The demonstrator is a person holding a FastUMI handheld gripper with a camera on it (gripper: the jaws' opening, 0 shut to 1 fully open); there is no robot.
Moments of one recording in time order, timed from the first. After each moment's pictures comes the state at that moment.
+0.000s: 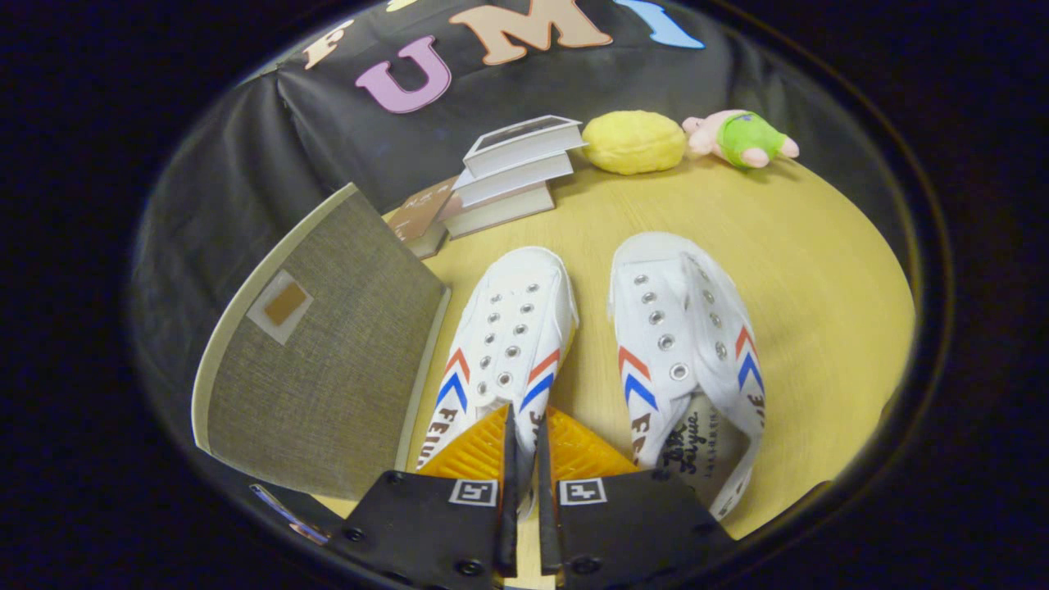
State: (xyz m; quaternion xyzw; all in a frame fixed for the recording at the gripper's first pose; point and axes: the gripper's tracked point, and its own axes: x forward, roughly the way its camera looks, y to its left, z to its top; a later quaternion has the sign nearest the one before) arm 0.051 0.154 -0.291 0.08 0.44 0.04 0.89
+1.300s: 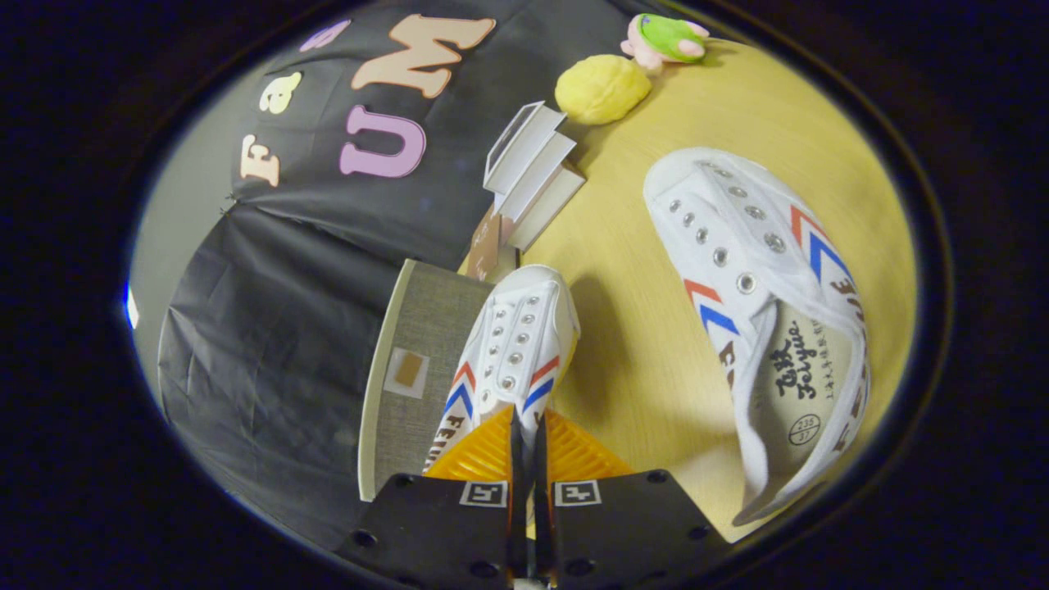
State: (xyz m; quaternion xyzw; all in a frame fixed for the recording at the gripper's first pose) arm 0.039 0.210 -0.245 0.39 0.44 0.14 0.80
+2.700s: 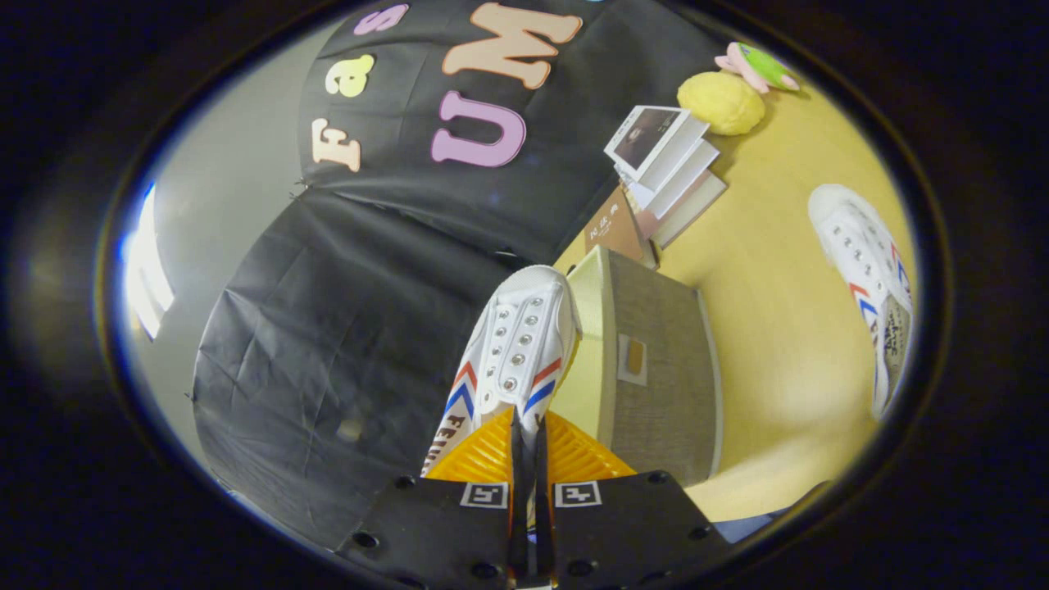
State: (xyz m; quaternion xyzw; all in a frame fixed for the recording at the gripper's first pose) arm 0.037 0.327 -0.130 0.40 0.41 0.24 0.78
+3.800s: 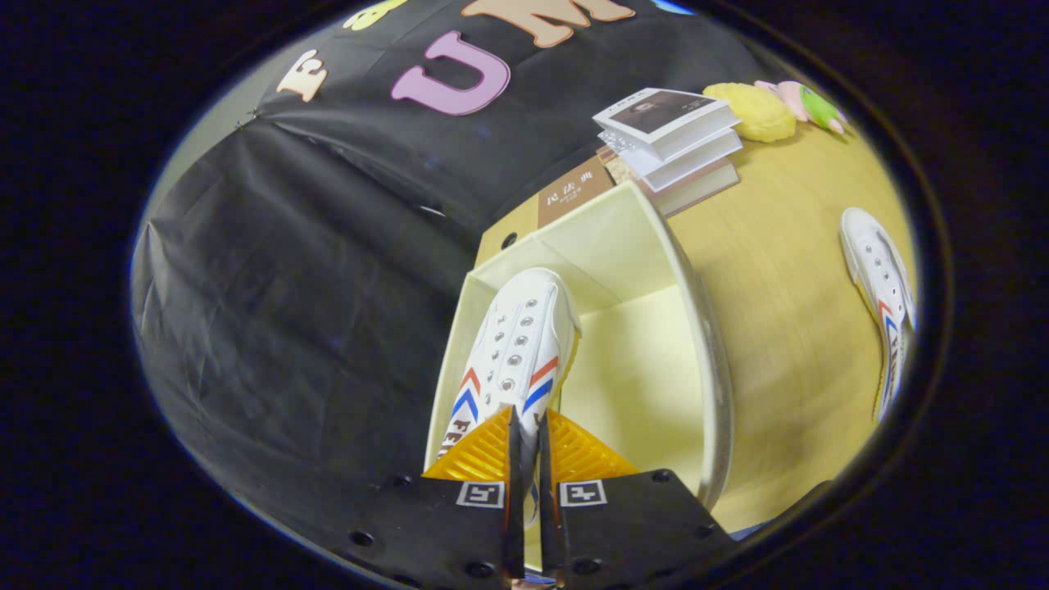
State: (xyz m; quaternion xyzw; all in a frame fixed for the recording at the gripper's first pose) arm 0.060 0.405 -0.220 0.25 0.48 0.15 0.83
